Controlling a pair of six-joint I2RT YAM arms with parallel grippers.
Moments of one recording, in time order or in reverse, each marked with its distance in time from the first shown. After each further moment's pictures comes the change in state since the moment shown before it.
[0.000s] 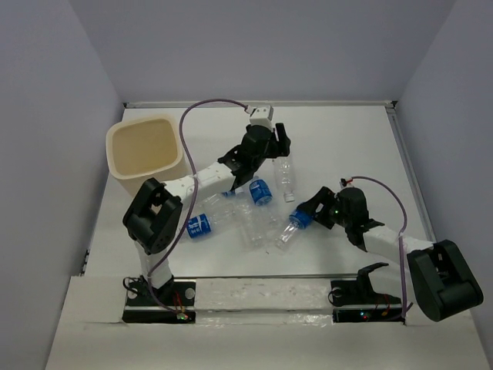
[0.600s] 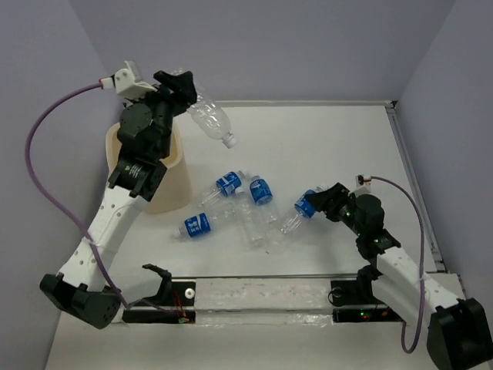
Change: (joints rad) left arm 0.326 -0.651 0.014 -0.140 -0.104 0.007; right arm 0.000 -0.380 -0.045 -0.050 0.066 0.021
